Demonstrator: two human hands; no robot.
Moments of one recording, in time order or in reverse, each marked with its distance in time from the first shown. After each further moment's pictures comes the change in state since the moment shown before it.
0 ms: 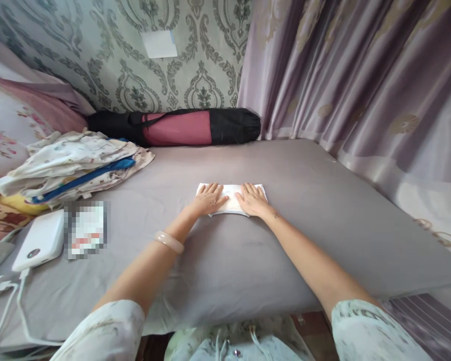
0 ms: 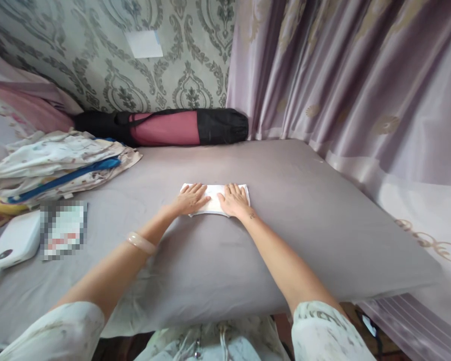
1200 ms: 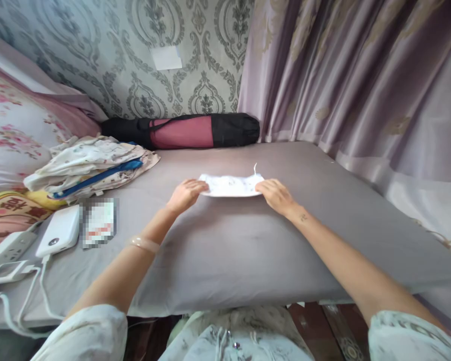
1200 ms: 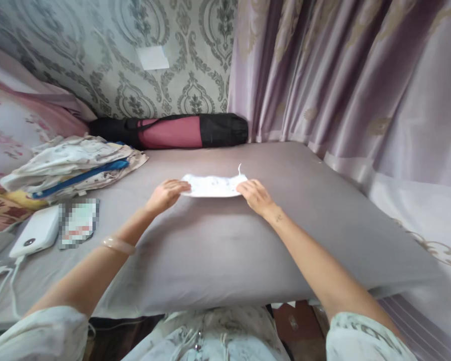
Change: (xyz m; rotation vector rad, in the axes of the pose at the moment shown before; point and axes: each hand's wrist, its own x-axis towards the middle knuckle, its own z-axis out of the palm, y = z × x) left_hand -0.048 -0.053 -0.041 -0.115 0.442 0.400; right_hand -0.036 0.073 -0.039 -0.045 0.482 -0.599
